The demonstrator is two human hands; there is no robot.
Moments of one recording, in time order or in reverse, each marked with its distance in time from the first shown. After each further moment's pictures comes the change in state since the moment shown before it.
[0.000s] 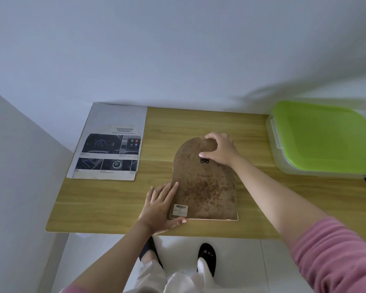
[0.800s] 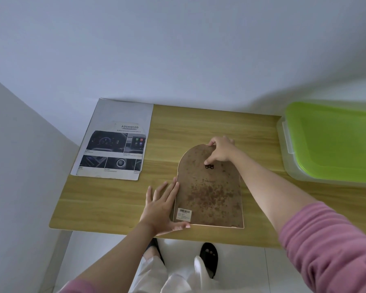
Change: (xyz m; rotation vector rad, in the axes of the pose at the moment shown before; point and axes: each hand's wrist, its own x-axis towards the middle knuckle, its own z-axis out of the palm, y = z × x) left_hand 0.006 0.003 -0.009 0.065 -0.165 -0.108; right_hand 0.037 -0.013 0.007 -0.242 -0.262 0.128
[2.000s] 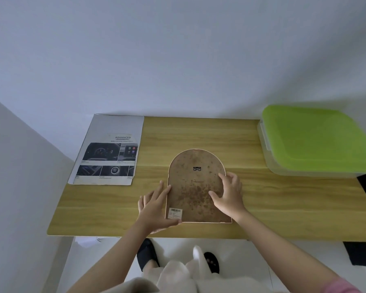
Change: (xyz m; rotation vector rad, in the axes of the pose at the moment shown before) left_hand -0.006 0.014 -0.006 -0.265 0.031 -0.137; right_hand -0.113 0.078 0.106 0.270 0.495 -0.030
